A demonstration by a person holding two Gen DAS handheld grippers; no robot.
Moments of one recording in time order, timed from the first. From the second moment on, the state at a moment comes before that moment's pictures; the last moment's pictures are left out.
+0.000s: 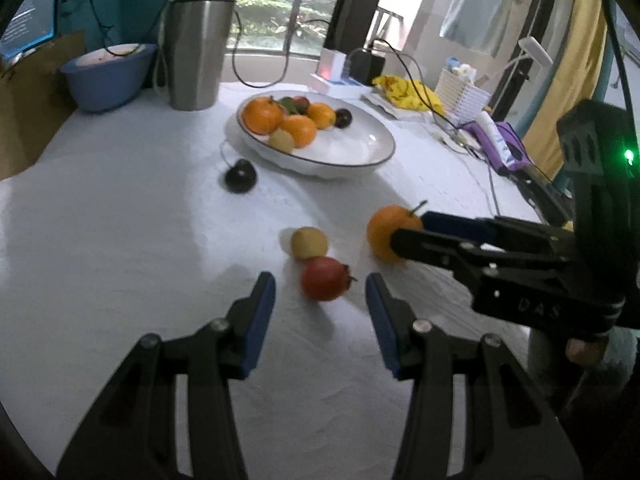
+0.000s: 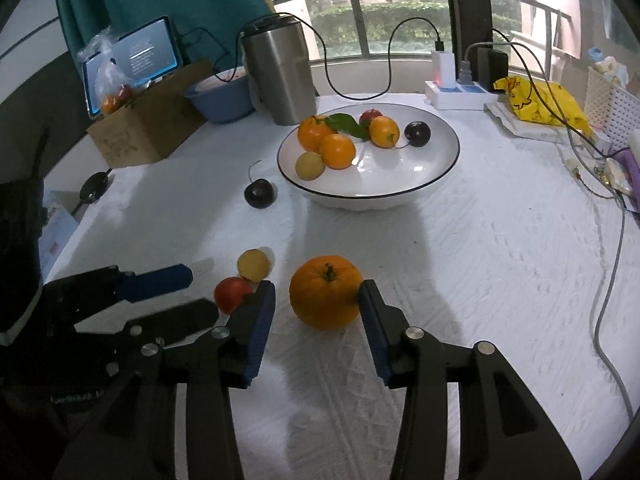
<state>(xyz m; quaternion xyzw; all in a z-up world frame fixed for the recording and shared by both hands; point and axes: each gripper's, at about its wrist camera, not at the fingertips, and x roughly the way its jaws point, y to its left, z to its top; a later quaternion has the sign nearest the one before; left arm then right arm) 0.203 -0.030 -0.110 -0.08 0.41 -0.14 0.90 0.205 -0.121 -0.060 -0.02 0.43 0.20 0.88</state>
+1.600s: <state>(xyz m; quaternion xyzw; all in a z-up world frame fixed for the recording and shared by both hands) 0.230 -0.057 -0.076 -0.03 0.38 -0.18 0.91 0.226 -0.149 -0.028 0.00 0.40 0.20 0.89</state>
